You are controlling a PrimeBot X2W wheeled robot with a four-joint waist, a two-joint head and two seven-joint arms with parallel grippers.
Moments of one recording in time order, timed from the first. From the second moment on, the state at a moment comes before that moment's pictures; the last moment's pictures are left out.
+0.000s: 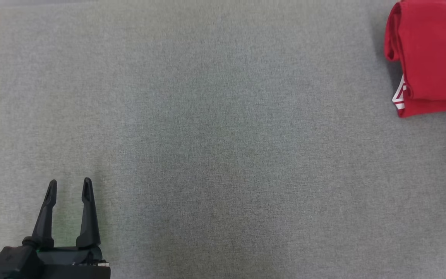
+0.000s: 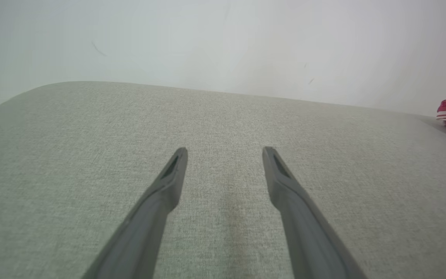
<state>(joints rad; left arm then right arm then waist) -0.13 0.06 0.07 -0.10 -0.16 -0.03 -0.26 -1.30 -0.78 0.95 1.10 0.85 0.13 -0.22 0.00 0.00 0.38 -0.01</state>
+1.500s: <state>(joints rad) 0.00 0.05 0.03 0.04 -0.19 -0.01 -0.26 -0.21 -0.22 0.25 0.29 0.30 0.13 -0.26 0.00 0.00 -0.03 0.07</state>
